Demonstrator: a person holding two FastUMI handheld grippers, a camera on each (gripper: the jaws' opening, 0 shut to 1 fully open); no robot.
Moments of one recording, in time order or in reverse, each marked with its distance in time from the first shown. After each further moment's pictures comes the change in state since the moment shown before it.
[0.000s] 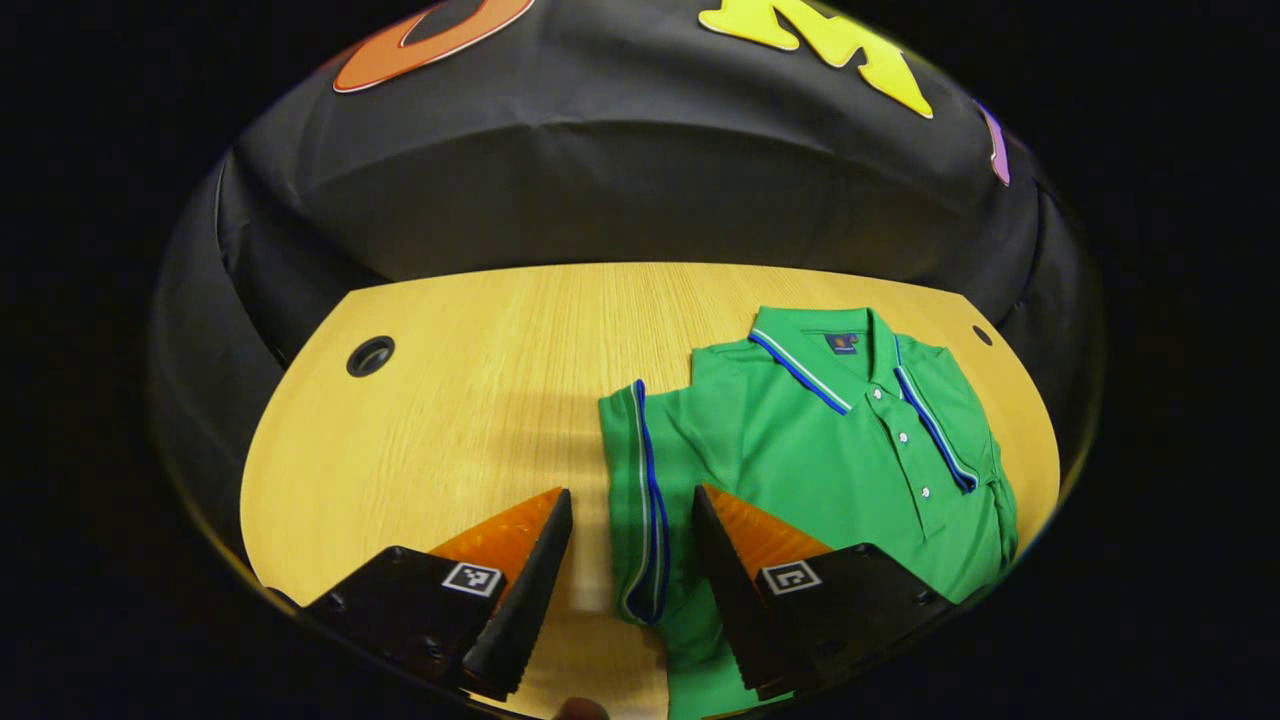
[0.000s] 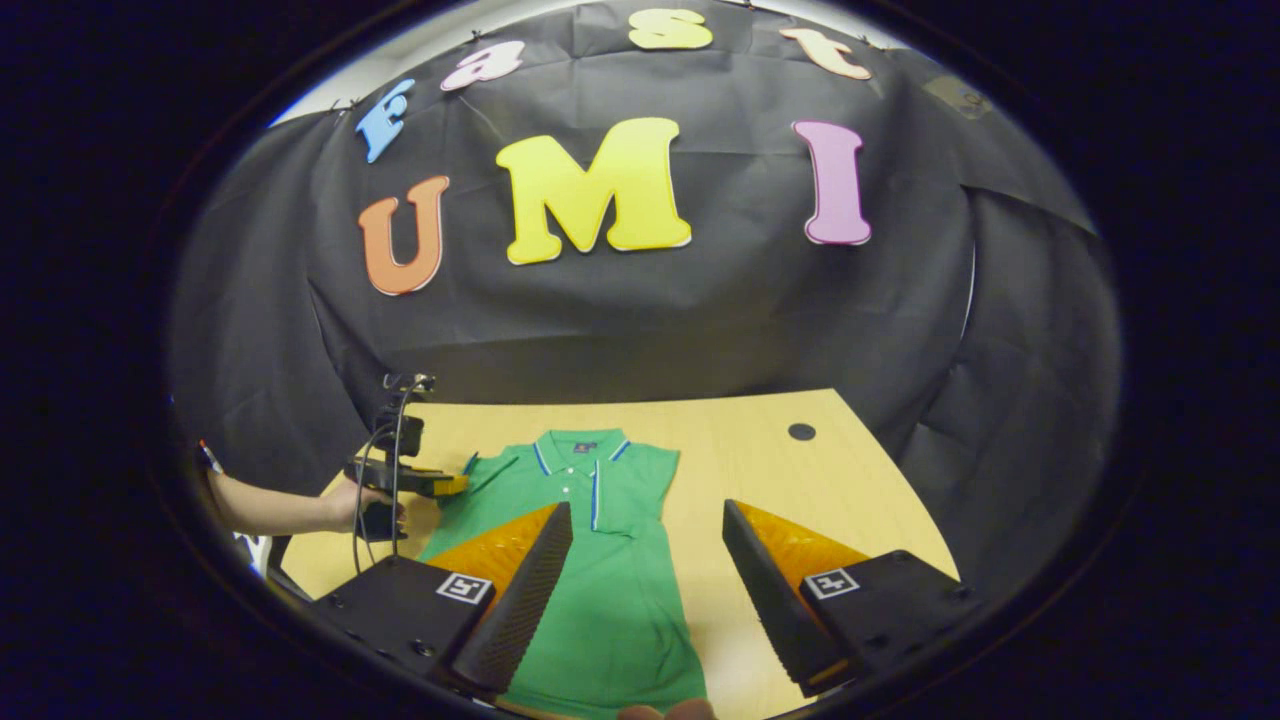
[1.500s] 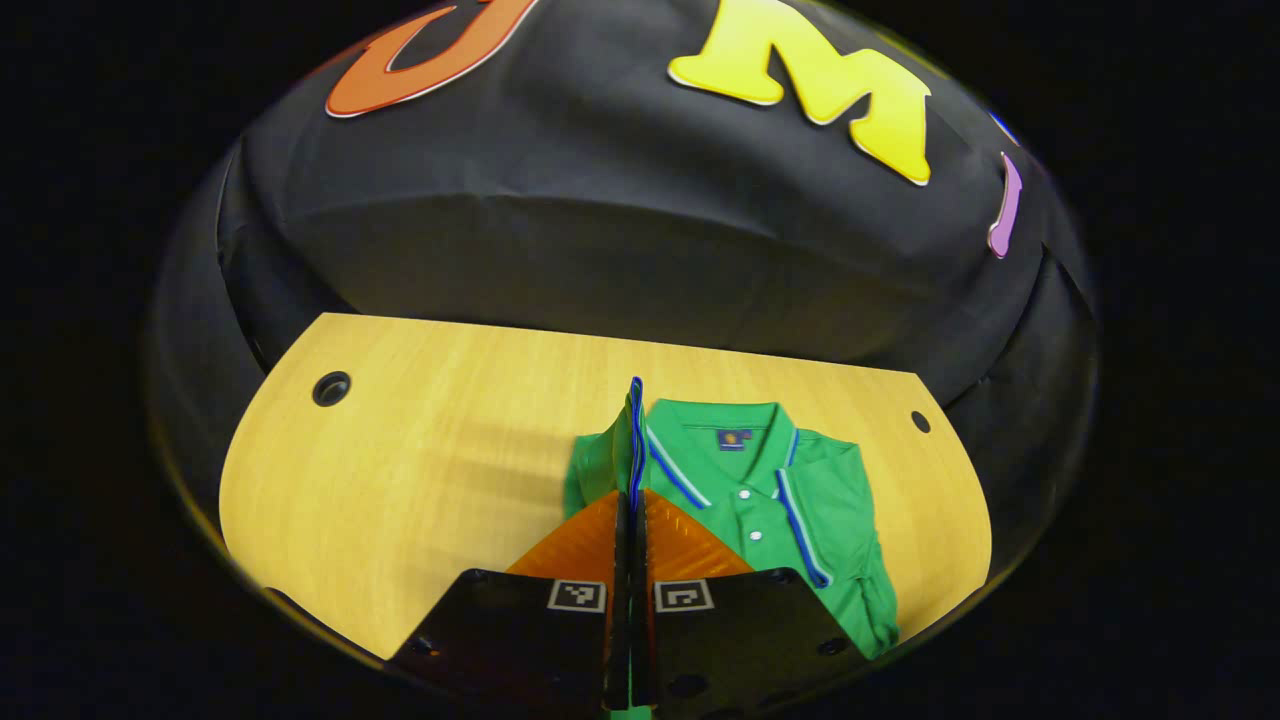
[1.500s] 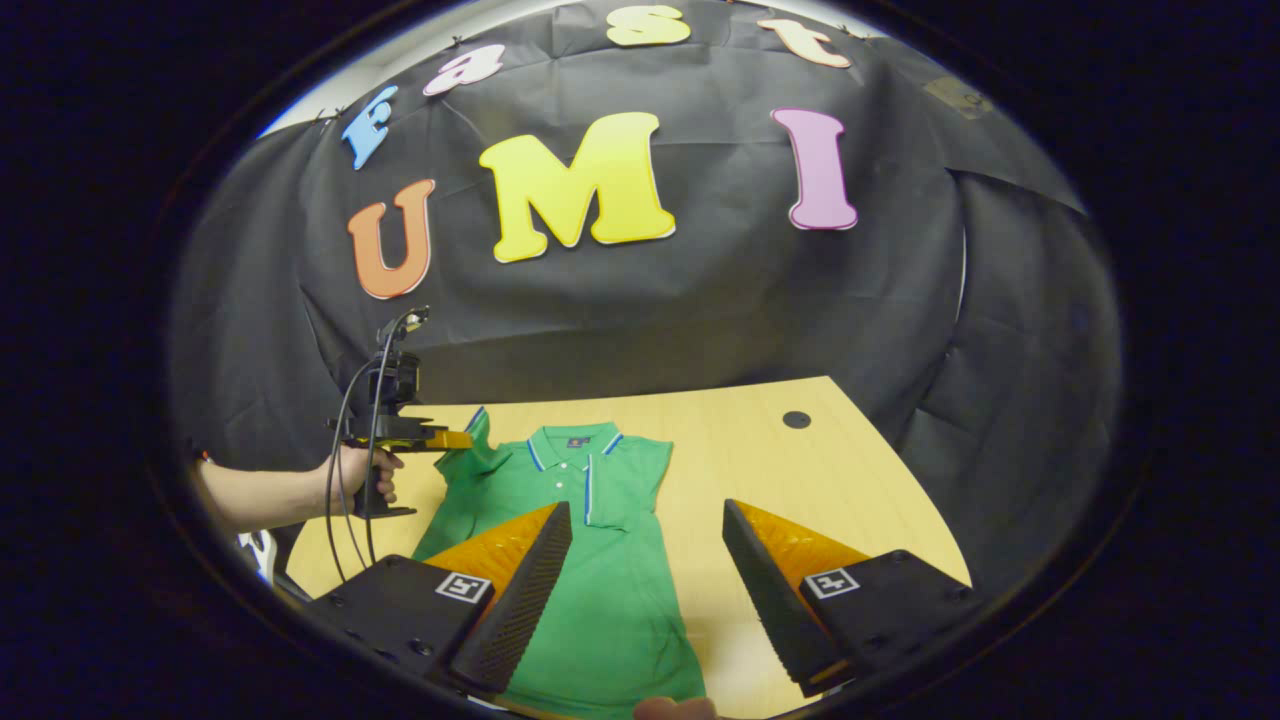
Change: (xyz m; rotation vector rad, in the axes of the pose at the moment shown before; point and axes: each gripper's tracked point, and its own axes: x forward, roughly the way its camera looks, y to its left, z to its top) left arm -0.042 -0.107 0.086 -0.122 -0.083 -0.090; right arm -0.004 -0.020 -0.005 0.044 -0.025 -0.017
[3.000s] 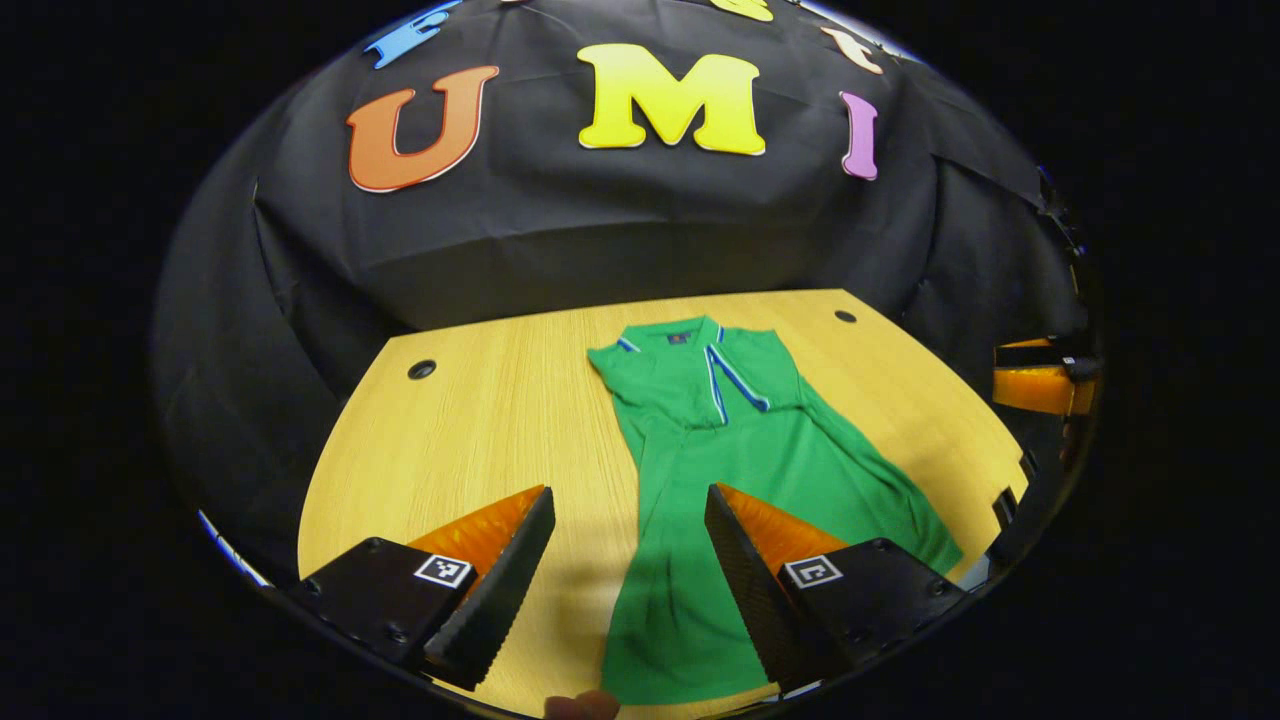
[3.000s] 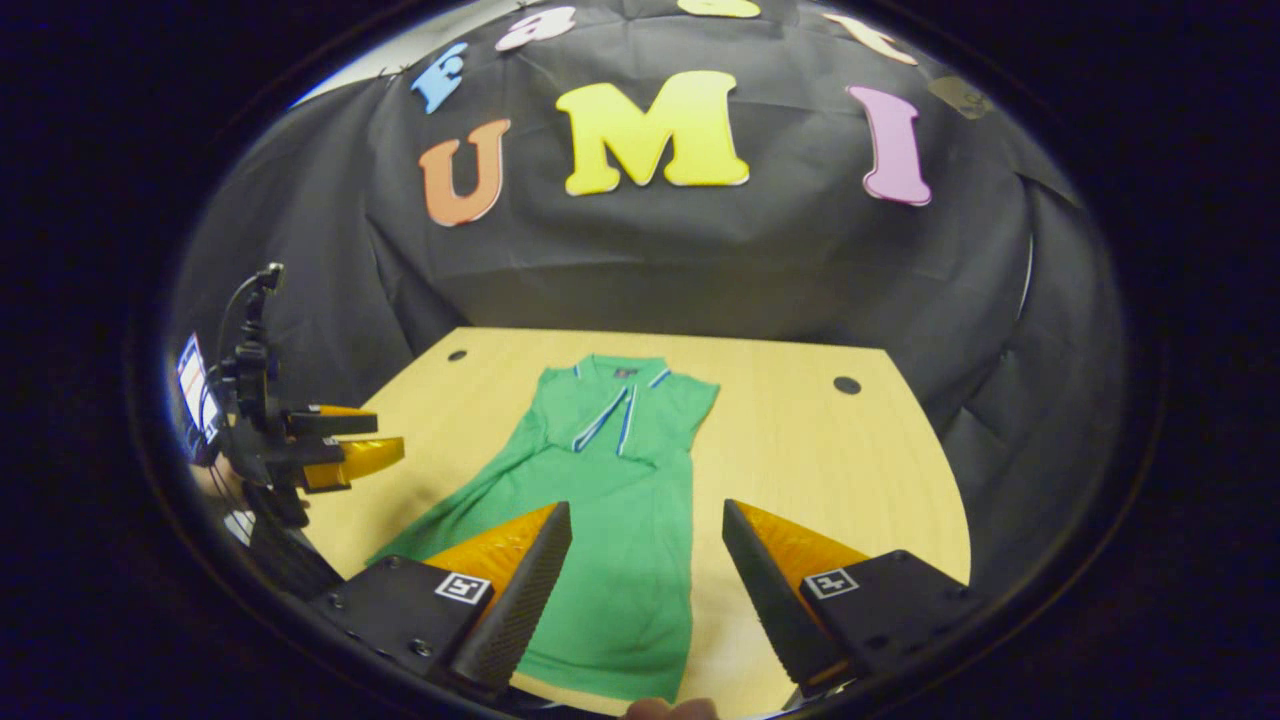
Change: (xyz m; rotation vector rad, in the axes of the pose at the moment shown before) left arm -0.221 0.017 -0.154 0.249 -0.030 0.022; right arm -0.006 0.010 -0.097 -0.189 0.224 0.180
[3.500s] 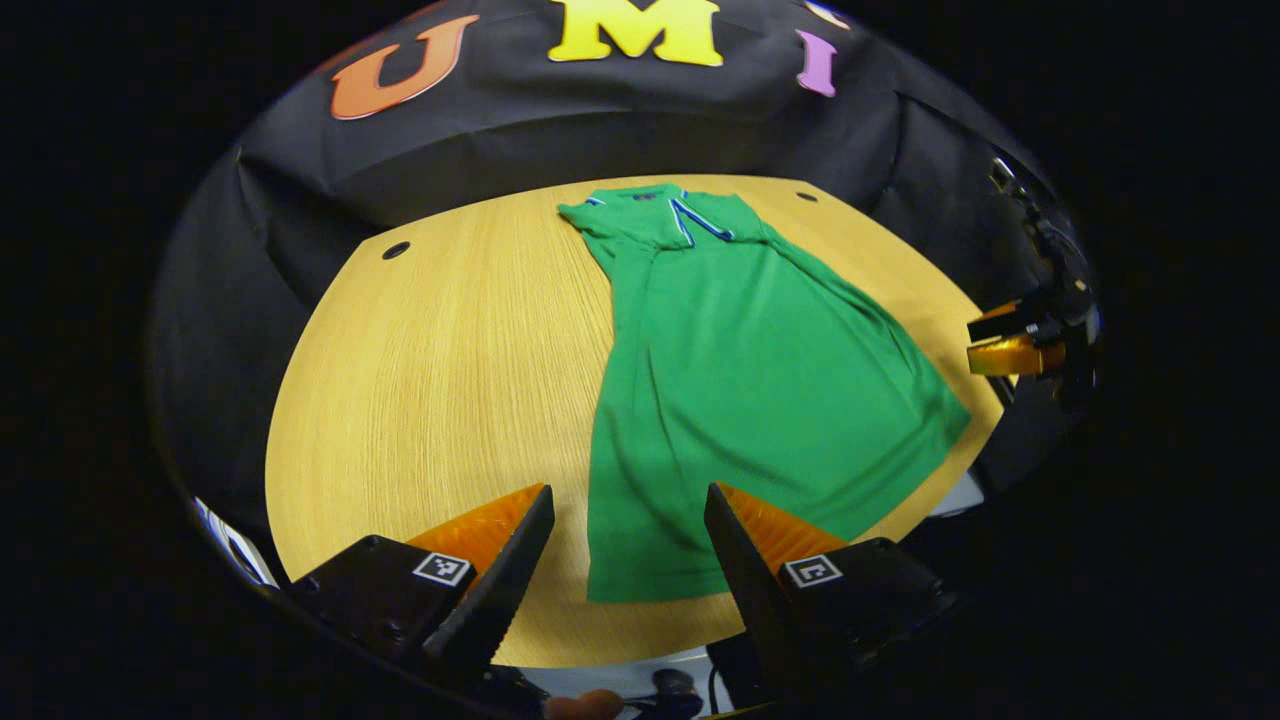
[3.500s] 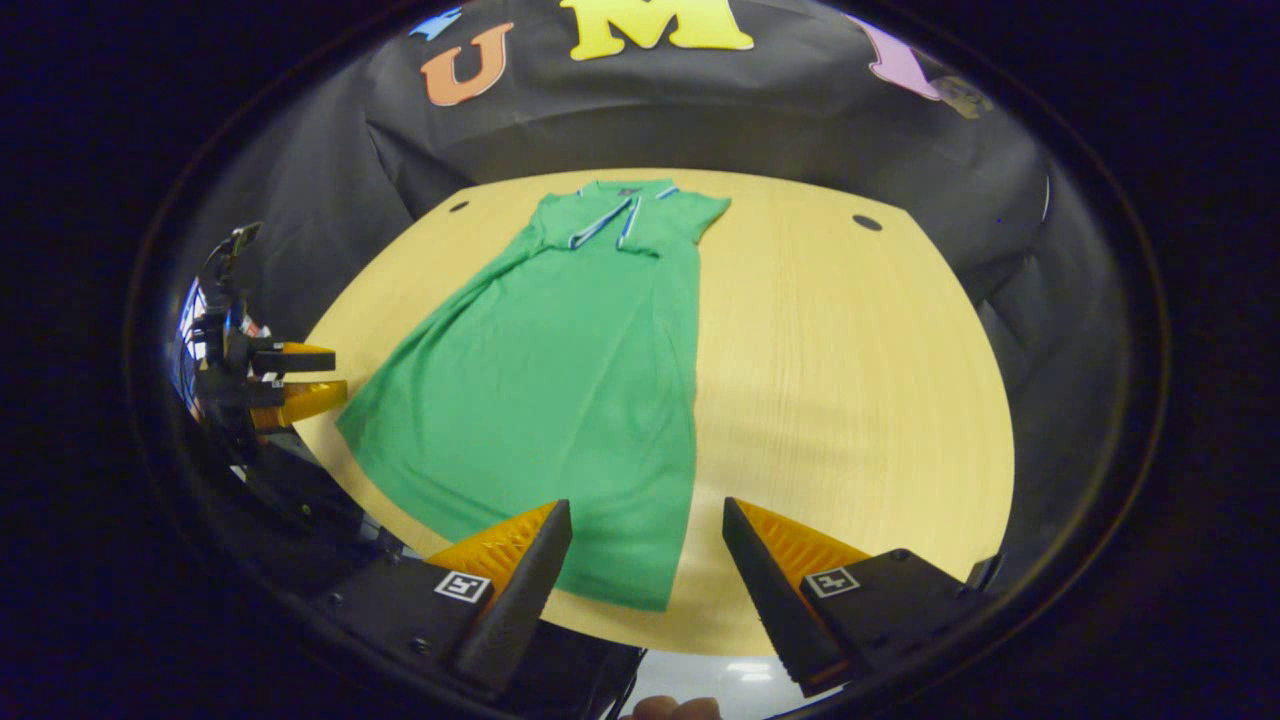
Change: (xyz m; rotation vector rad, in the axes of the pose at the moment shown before) left arm -0.036 -0.018 -0.140 0.111 0.249 -0.091; right arm -0.013 -0.018 -0.166 -0.028 0.365 0.010
